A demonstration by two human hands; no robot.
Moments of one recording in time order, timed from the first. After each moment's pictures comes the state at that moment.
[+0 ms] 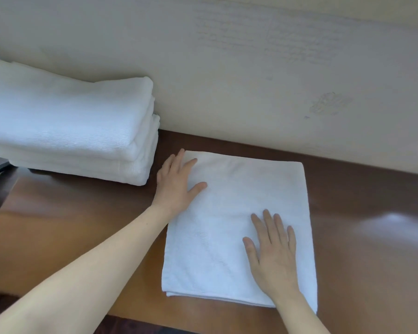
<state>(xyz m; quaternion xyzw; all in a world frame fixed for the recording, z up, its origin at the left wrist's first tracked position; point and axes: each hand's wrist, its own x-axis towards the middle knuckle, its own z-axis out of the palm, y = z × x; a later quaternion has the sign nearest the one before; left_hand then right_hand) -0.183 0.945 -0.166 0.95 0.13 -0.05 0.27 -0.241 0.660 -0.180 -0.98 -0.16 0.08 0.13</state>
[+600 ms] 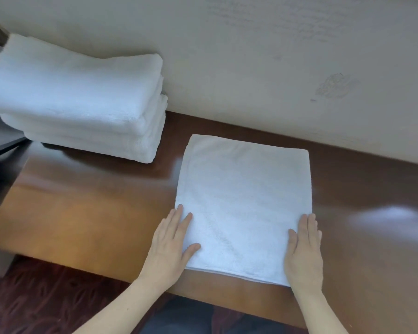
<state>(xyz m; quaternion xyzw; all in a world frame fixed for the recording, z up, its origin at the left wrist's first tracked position) -0.370 0.889 -0.192 0.97 0.09 -0.07 0.21 -0.258 0.597 -0.199 -0.97 0.02 0.04 0.24</state>
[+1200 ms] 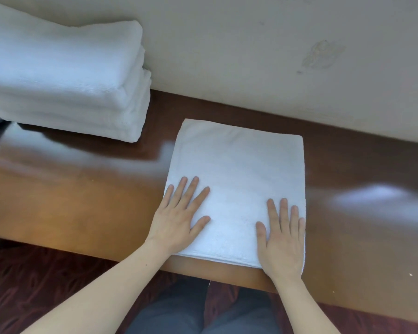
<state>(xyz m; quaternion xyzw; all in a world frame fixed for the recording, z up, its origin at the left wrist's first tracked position) -0.332 0.866 -0.200 0.99 -0.02 -0.09 0.07 -0.296 0.595 -0.196 -0.99 -0.08 0.08 0.04</state>
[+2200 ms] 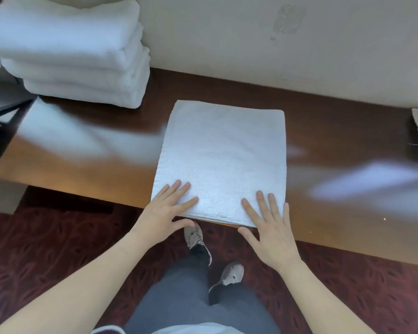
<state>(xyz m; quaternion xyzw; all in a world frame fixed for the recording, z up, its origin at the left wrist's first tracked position) -0.440 0.839 -0.191 0.98 -0.09 -0.04 0.18 -0.373 0.525 -0.184 -0.95 -0.27 0.15 0.05</state>
